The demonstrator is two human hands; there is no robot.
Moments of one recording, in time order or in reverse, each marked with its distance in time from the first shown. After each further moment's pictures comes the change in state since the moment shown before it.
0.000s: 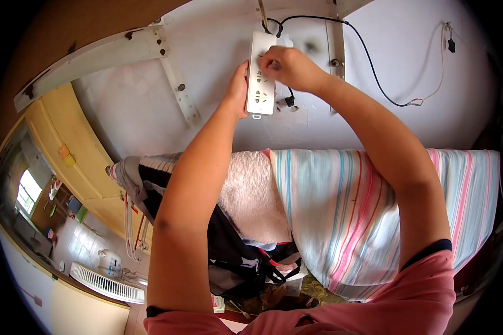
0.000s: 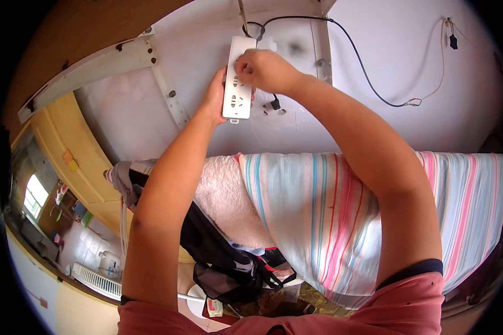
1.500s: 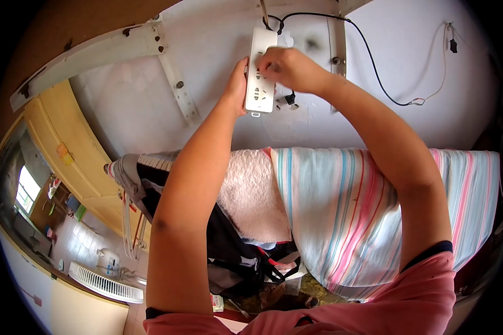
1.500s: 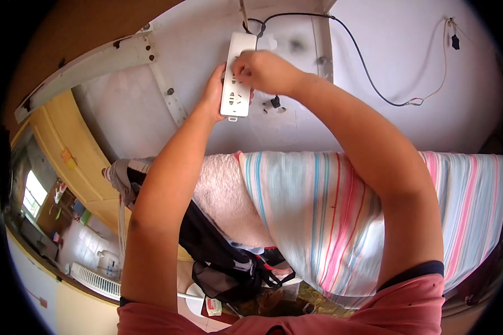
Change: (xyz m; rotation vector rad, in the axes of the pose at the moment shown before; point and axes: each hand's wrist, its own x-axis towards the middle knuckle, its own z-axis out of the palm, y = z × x) left_hand 0.002 0.001 0.001 0.025 0.018 -0.006; right_hand -0.002 -0.002 -0.001 -0.031 -0.058 -0.051
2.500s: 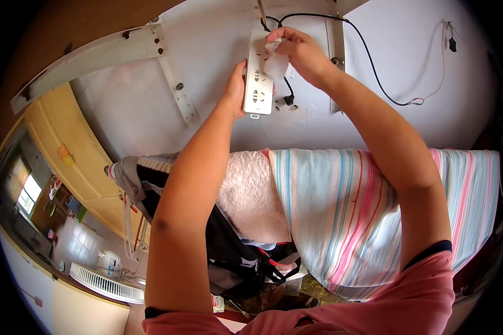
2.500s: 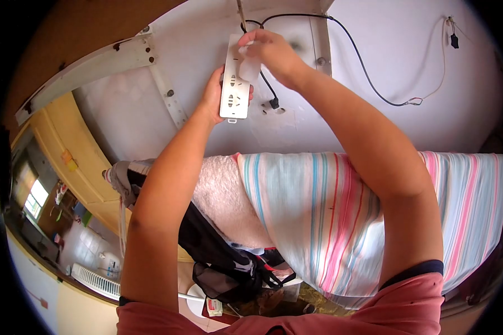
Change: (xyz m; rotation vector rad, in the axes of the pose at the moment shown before) left_hand -0.003 0.001 0.003 0.005 -0.026 -0.018; right_hand 0.006 0.006 -0.016 0.910 0.209 0.396
